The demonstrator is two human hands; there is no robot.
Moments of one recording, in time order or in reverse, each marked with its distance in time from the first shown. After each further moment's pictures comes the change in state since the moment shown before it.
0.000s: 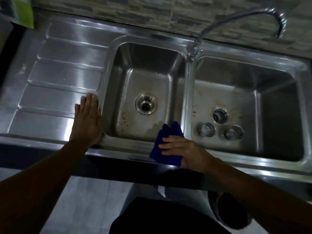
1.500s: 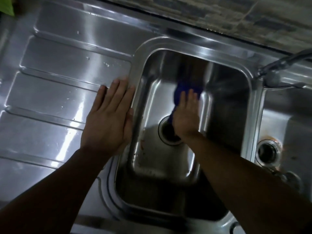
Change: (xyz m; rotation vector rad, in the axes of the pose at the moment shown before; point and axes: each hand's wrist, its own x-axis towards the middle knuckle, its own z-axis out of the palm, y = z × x) left_hand 0.137 -0.007 -0.005 0.067 0.185 0.240; right_hand 0.232 0.222 0.105 -0.530 0.110 0.897
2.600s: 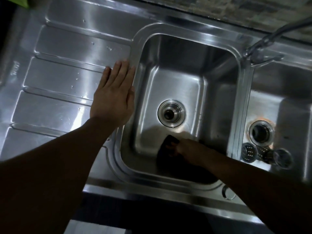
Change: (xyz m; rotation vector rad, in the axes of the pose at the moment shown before) left_hand -0.001 0.002 -0.002 0.044 -0.027 -0.005; right_hand -0.138 0.023 -0.070 0.162 -0.955 -0.481
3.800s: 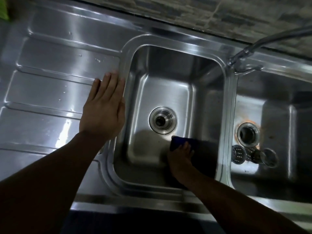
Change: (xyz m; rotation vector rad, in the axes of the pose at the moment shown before) left_hand 0.000 -0.005 0.004 -0.008 0.042 0.032; right_hand 0.038 -0.025 0.048 0.176 0.195 0.896
